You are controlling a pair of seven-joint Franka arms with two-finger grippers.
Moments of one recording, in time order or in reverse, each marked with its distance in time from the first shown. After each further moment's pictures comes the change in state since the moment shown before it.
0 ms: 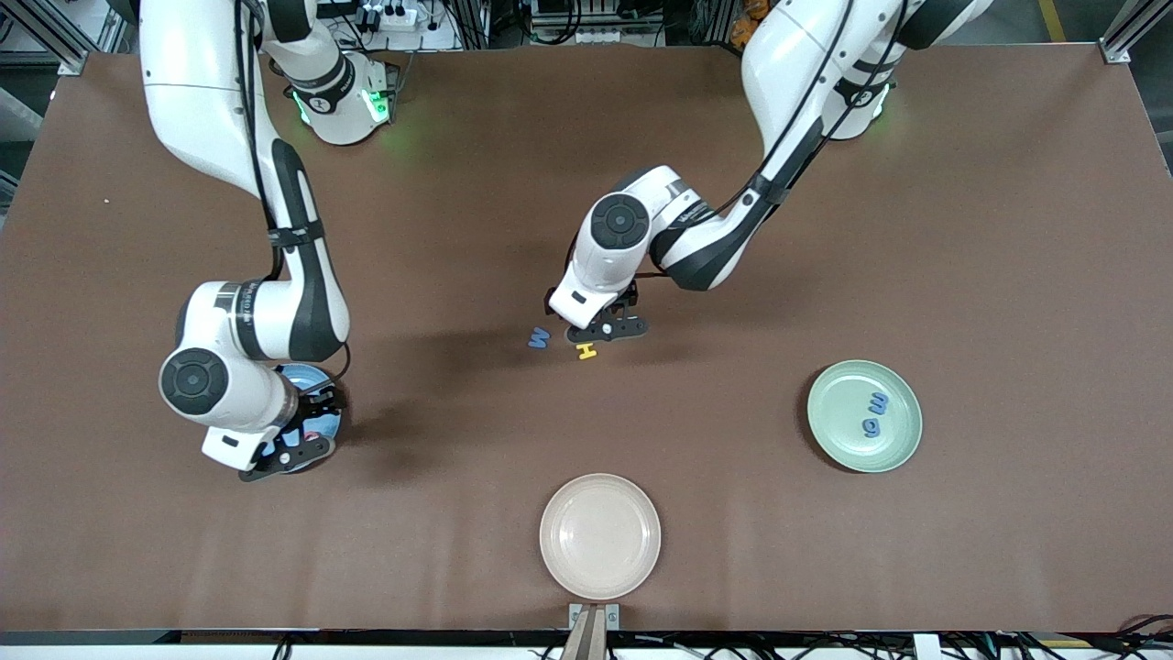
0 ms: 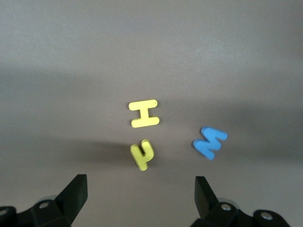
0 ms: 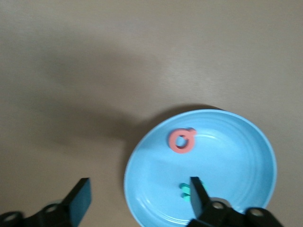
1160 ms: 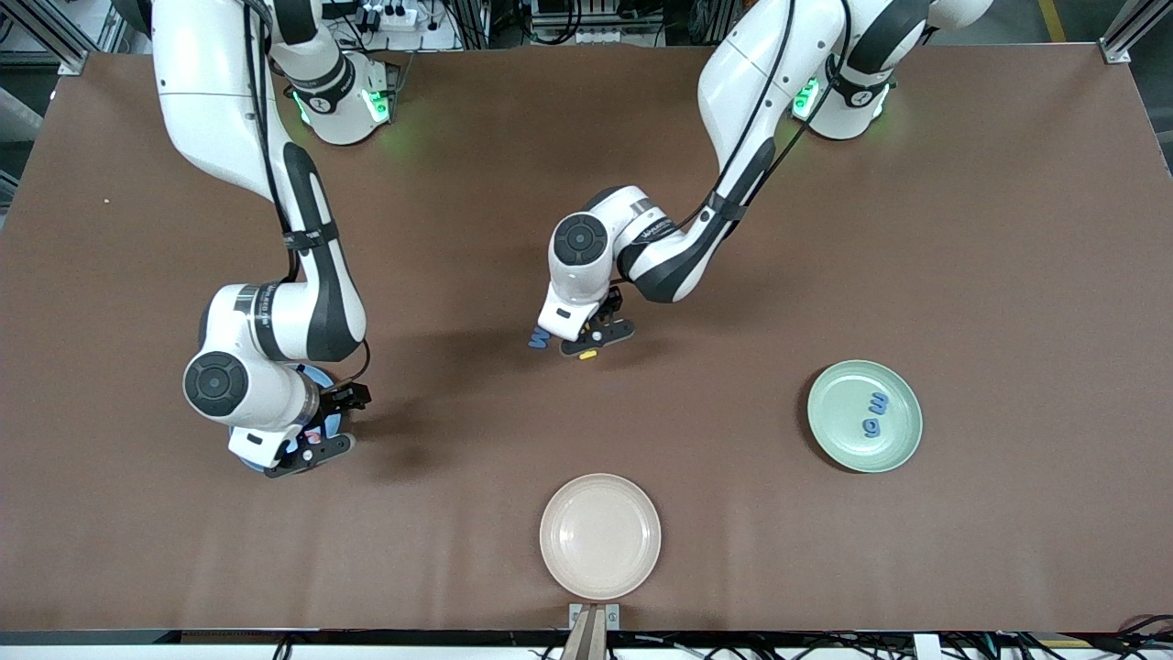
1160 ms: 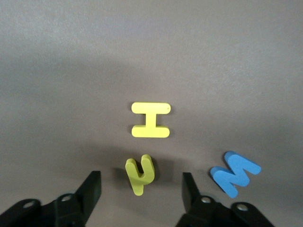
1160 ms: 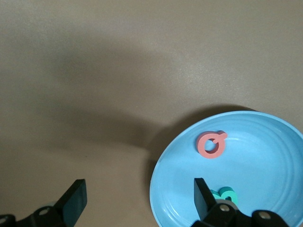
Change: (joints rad) left arm -0.128 0.116 0.115 0.106 -0.001 -0.049 -0.149; right arm -0.001 0.014 0.020 -0.008 0.047 0.000 0.004
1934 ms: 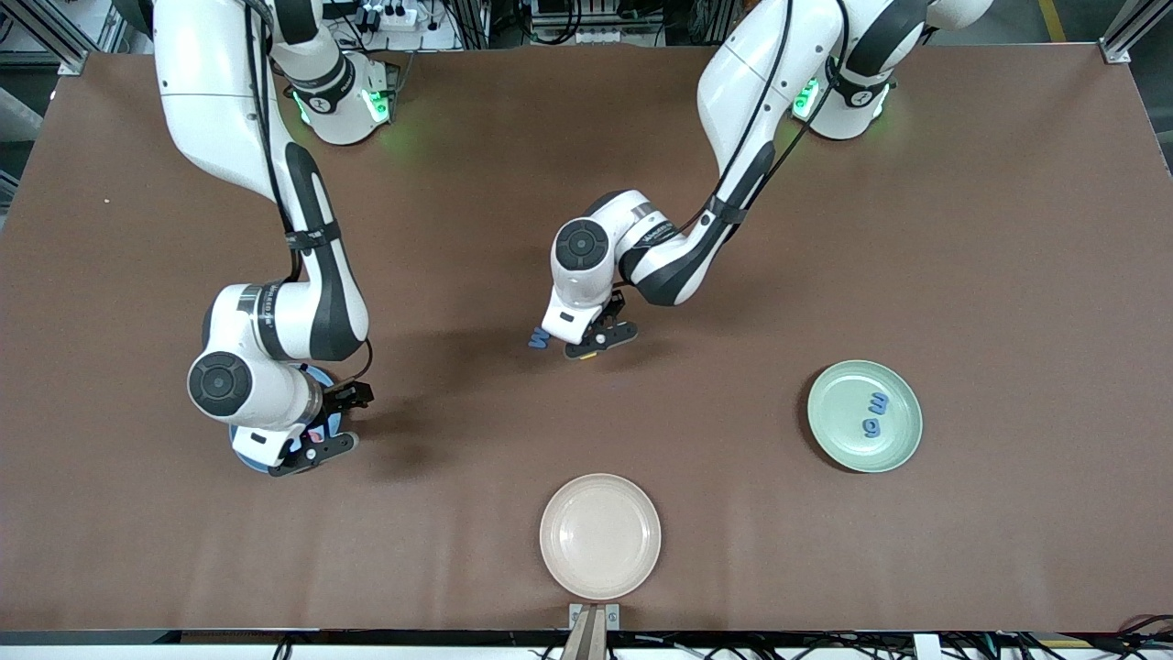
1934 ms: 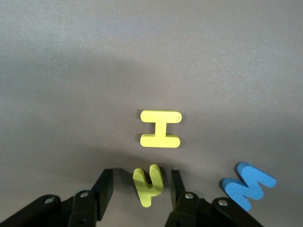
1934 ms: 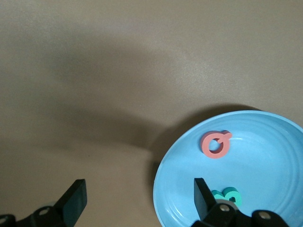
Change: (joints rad) left arm -0.001 0.008 0.015 0.000 0.000 -0.003 -0.001; right arm 0.002 0.000 0.005 -0.003 0.000 0.000 0.000
